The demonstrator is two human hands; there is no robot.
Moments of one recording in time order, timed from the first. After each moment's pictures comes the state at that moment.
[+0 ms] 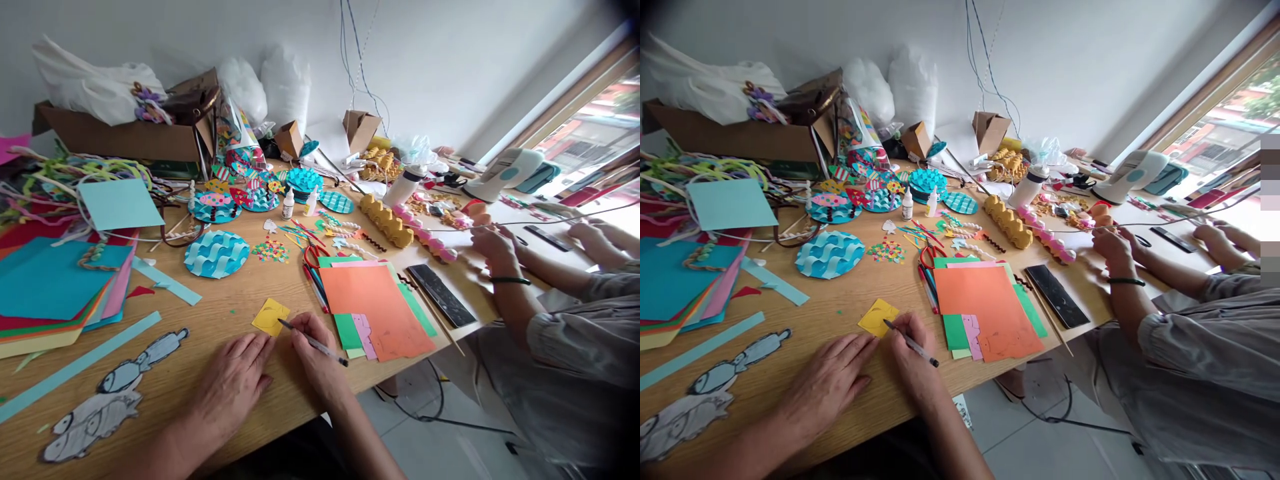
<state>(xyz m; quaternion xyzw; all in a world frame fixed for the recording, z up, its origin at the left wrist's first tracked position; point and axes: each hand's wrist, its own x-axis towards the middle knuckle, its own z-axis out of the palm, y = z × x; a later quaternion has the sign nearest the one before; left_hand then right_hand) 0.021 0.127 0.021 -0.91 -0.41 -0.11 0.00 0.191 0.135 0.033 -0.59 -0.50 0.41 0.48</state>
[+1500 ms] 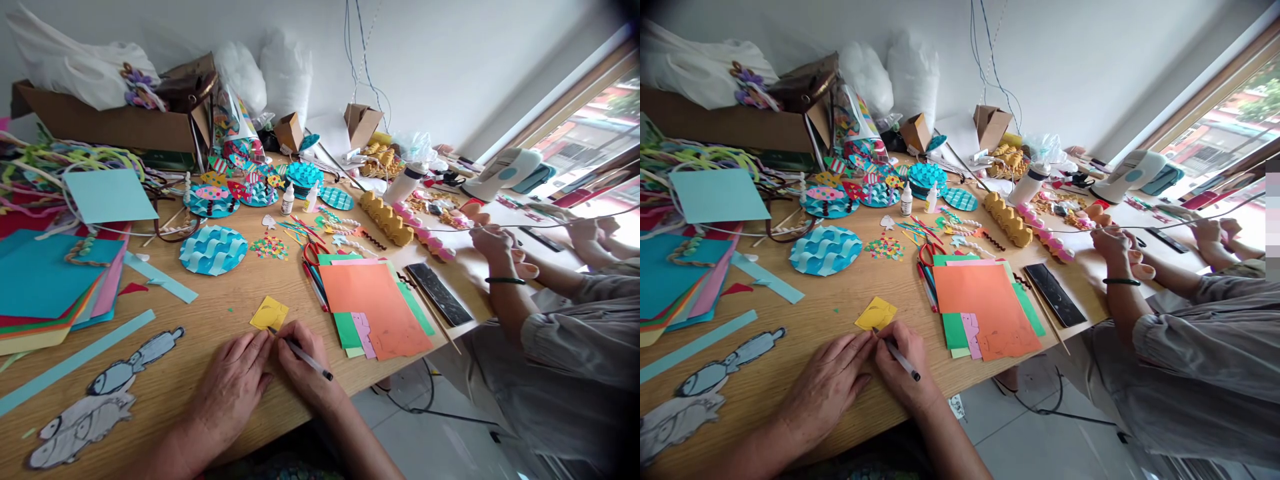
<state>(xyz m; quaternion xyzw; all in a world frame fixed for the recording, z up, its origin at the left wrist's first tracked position) 0.025 0.121 0.011 -0.90 -0.41 -0.16 0.04 0.184 0.131 0.028 -0.58 -0.64 0.31 0.40</state>
